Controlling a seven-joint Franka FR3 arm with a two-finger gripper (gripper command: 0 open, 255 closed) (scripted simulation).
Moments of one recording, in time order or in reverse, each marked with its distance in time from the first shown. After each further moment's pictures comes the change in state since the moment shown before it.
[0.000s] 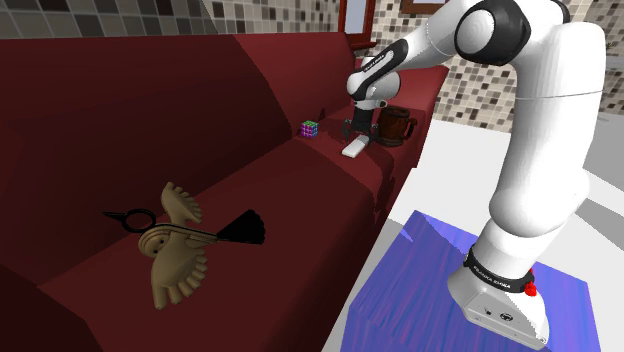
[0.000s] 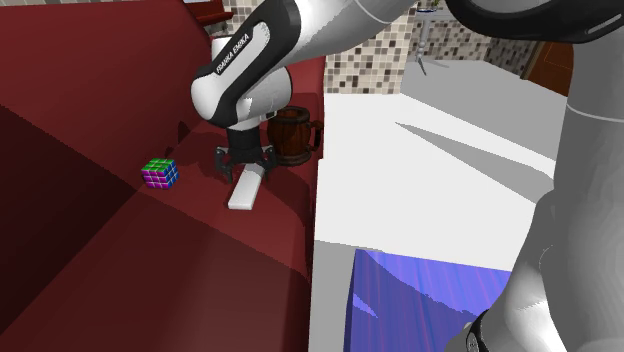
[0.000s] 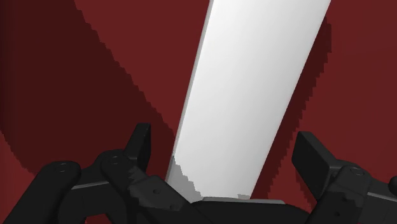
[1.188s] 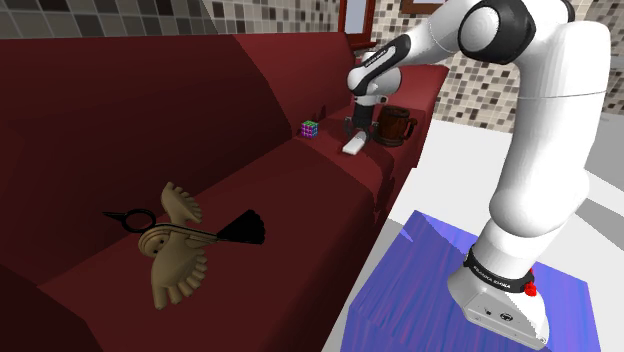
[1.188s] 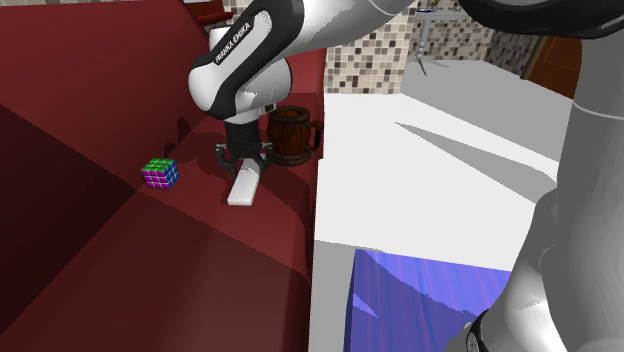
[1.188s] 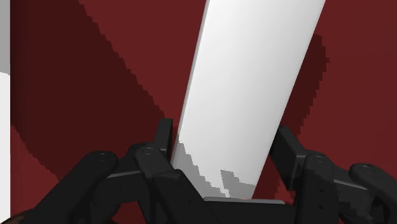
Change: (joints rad) arm 0.002 -0.021 -0.002 0.013 -0.007 -0.033 0.007
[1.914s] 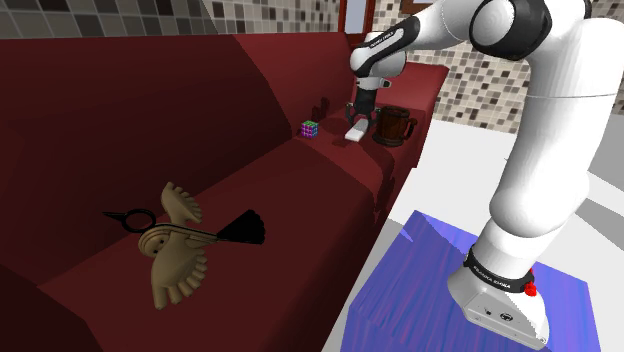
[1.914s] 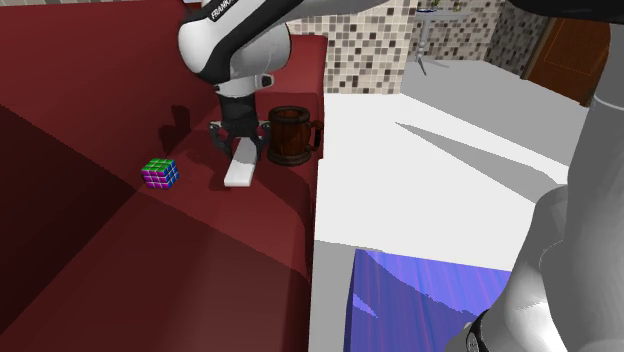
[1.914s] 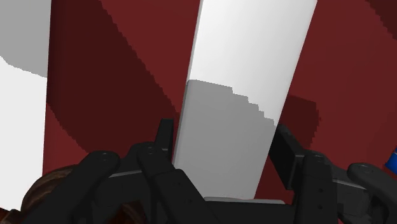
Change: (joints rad) arm 0.004 -0.064 -0.007 0.067 -0.022 -0.130 0.018
